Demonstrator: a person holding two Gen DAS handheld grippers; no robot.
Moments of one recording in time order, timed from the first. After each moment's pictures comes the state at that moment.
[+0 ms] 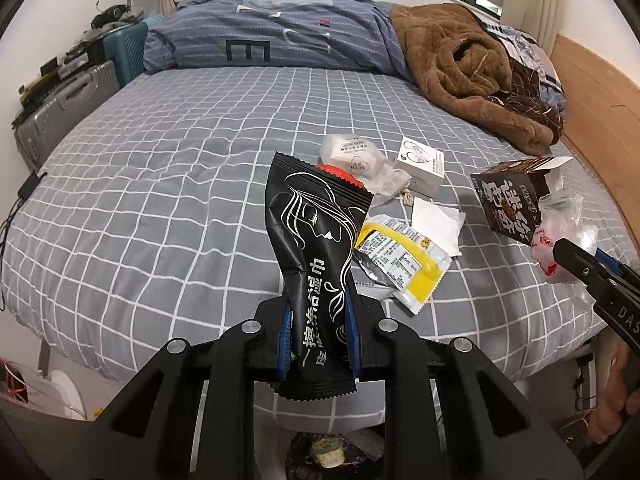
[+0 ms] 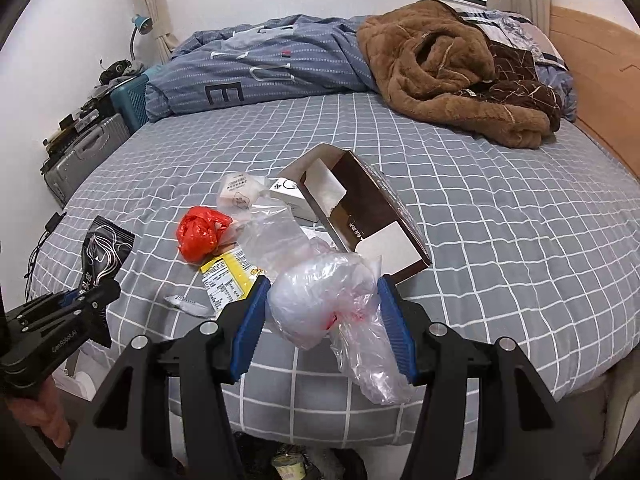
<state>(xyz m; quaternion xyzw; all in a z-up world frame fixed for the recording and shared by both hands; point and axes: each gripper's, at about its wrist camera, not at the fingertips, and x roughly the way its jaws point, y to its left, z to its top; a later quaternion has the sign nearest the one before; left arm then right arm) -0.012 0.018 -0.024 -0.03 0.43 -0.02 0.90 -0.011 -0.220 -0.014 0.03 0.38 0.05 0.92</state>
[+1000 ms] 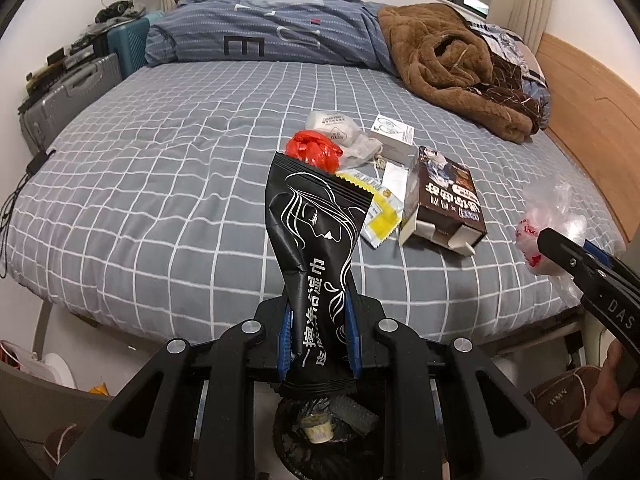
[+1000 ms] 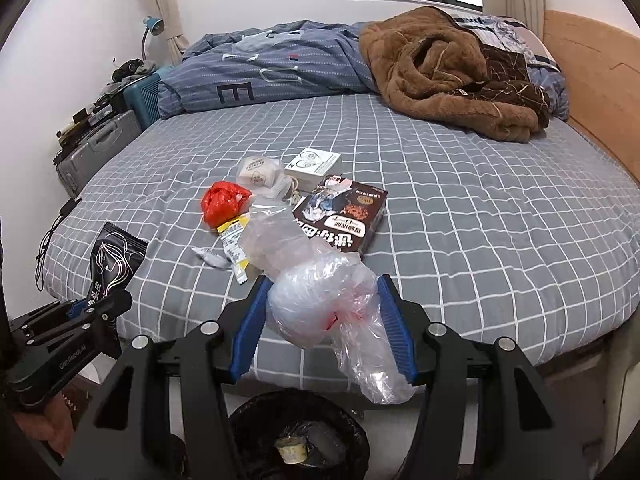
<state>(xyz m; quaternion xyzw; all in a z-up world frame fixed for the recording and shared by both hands) -0.091 0.005 -0.025 -0.03 0.43 -0.04 0.90 -0.085 -0.217 -0.009 0.02 0.38 0.05 0.92</state>
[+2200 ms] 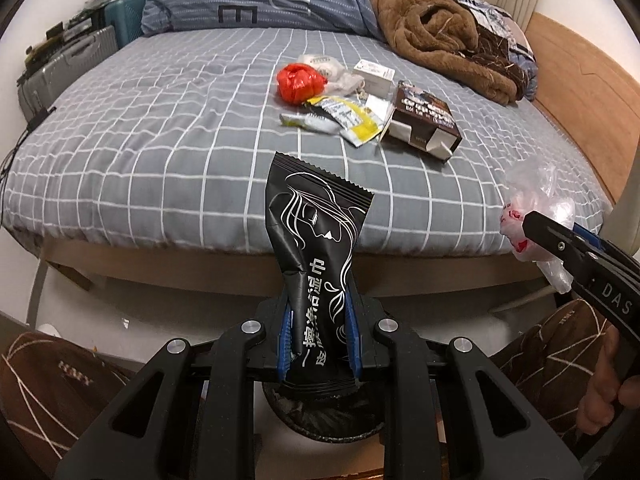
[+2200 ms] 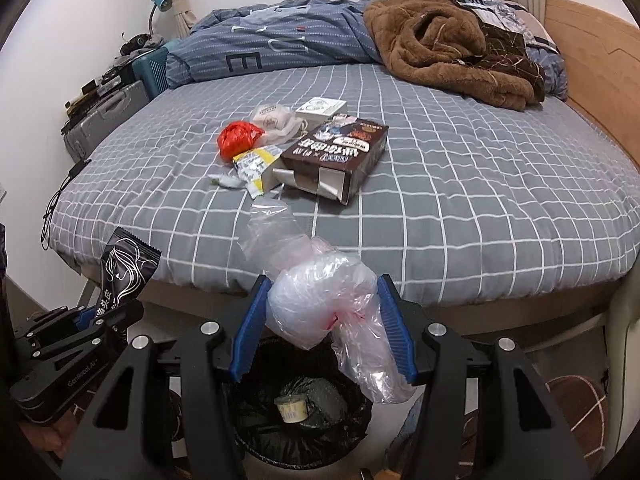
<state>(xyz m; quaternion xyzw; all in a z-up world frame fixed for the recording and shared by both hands) -0.172 -0.001 -0.065 -0.04 0.47 -0.05 0.88 -0.161 -0.211 -0.043 0.02 0.41 0.06 0.91</state>
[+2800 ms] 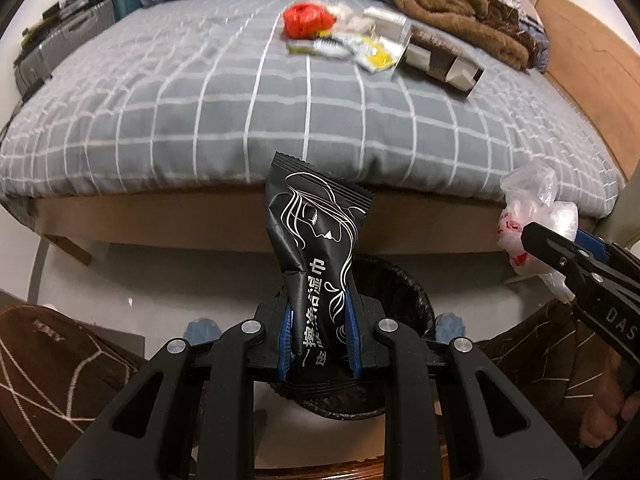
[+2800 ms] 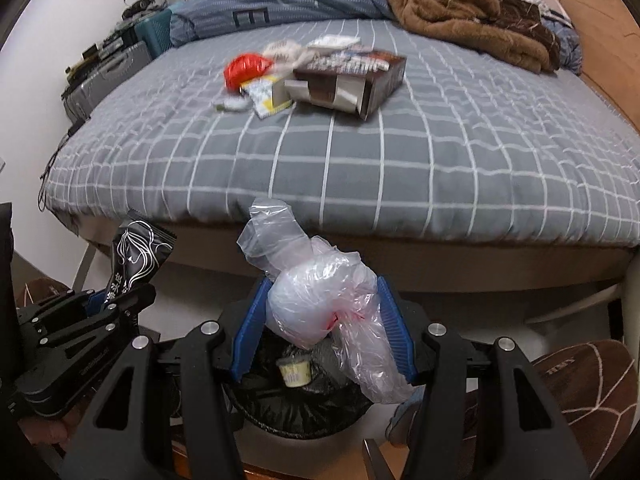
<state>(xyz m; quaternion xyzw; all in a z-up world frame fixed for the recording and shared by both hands) -0.186 0.002 -0.127 -0.03 0.52 -0.05 0.85 -0.179 -0.196 -0.105 0.01 0.47 0.07 0.88</state>
